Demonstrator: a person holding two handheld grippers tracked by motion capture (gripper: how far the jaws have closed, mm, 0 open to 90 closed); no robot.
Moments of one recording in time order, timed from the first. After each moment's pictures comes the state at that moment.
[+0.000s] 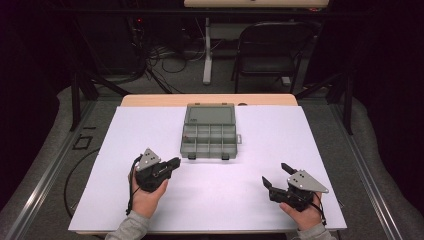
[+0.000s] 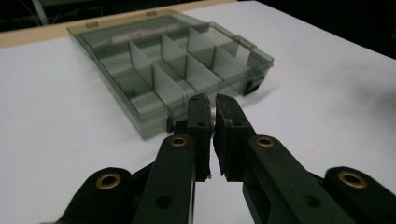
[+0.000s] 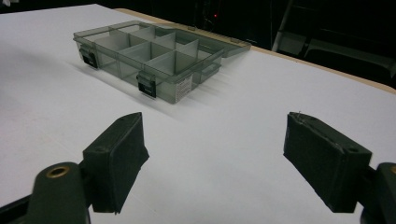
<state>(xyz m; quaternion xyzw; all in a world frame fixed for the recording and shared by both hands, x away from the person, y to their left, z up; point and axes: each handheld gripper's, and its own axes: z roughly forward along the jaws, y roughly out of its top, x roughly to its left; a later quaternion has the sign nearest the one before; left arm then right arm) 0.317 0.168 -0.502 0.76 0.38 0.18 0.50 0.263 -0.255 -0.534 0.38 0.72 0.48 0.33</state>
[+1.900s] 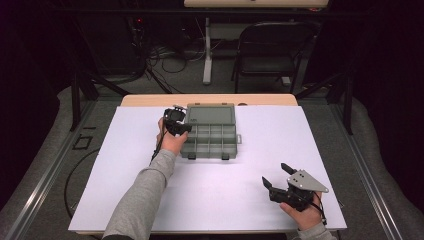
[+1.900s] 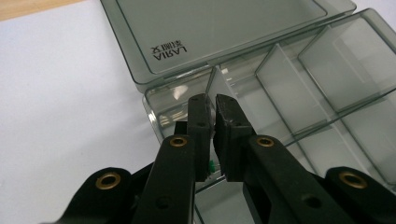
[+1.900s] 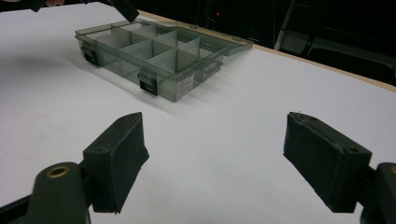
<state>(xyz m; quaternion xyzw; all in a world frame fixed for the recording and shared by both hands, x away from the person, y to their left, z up) 0.492 0.113 -0.508 0.80 0.49 0.12 0.31 0.264 -0.256 -0.534 0.38 0.72 0.48 0.32</state>
